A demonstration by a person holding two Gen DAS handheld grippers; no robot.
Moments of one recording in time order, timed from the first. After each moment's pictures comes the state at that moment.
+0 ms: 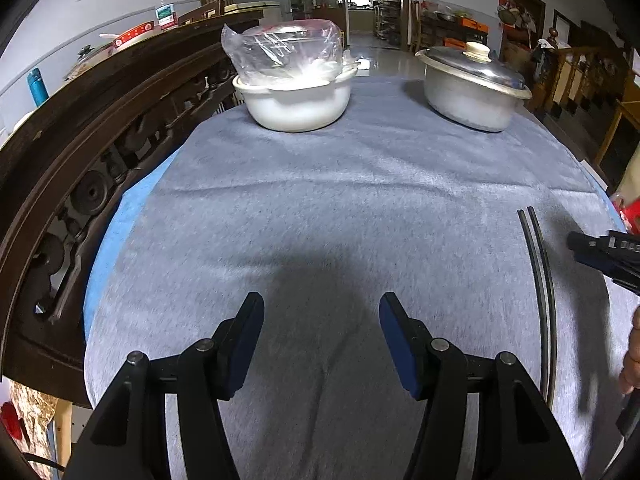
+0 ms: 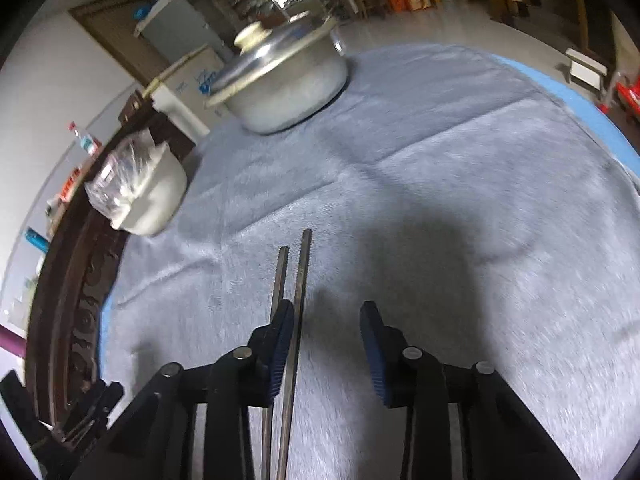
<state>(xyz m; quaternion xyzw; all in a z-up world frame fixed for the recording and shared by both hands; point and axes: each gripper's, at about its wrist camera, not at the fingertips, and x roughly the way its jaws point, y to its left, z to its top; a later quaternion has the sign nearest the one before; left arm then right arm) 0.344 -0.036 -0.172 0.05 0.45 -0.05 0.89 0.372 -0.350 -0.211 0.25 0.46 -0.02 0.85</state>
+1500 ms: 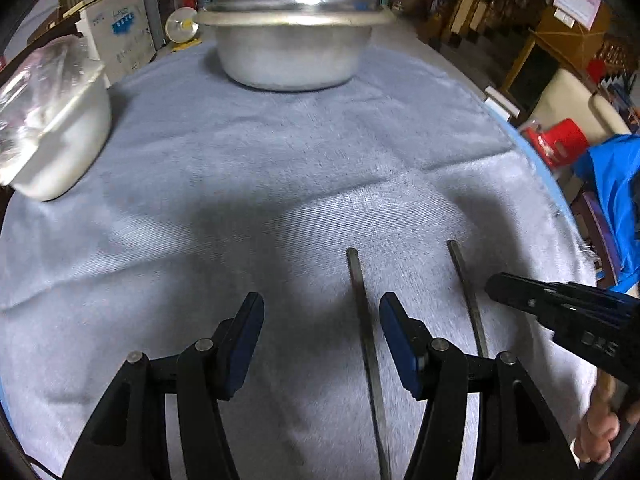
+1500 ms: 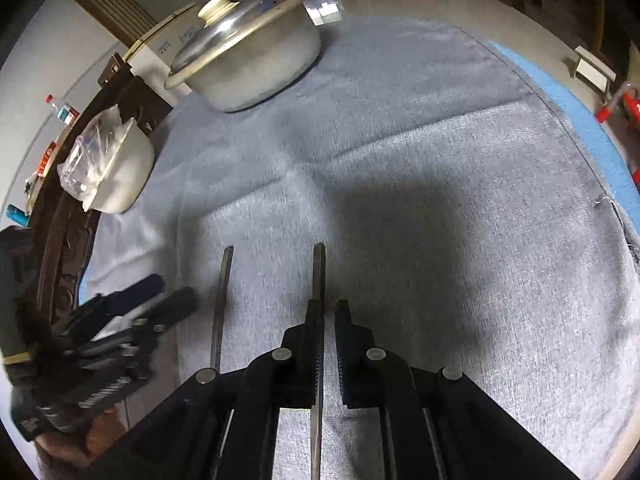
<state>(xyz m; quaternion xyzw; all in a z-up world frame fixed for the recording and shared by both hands) 0.433 -0.218 -0.204 0.10 0.53 -0.24 0.80 0.384 -0.403 -0.207 0.23 0.52 -0.02 0.82</state>
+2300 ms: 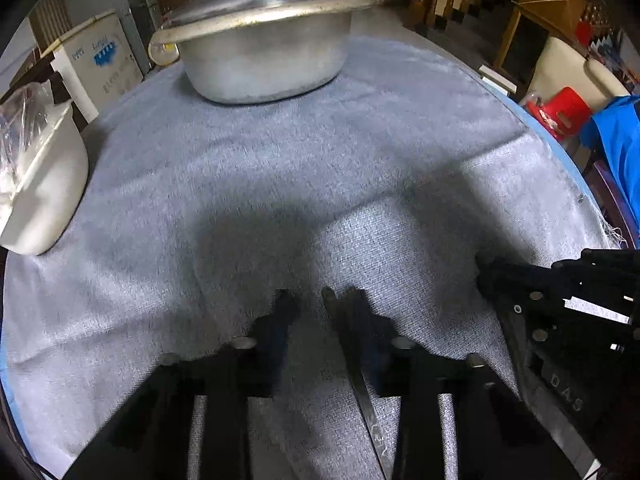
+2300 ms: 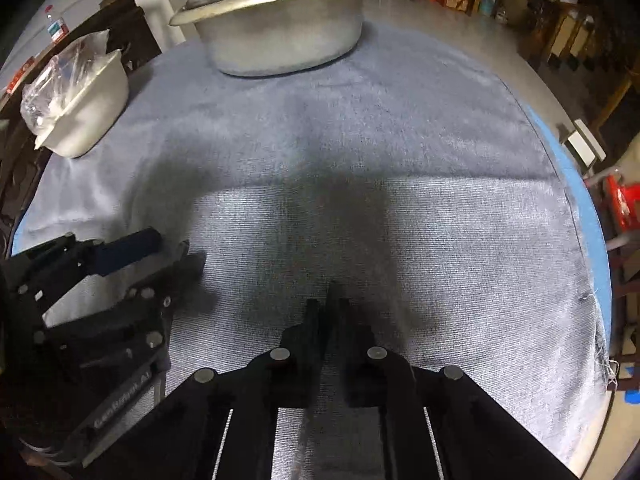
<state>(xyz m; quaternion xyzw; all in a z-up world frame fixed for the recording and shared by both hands) 0.449 -0.240 -0.215 0.16 0.50 -0.25 0.81 0.430 -0.359 -0.216 0.07 0.56 -0.05 0.82</state>
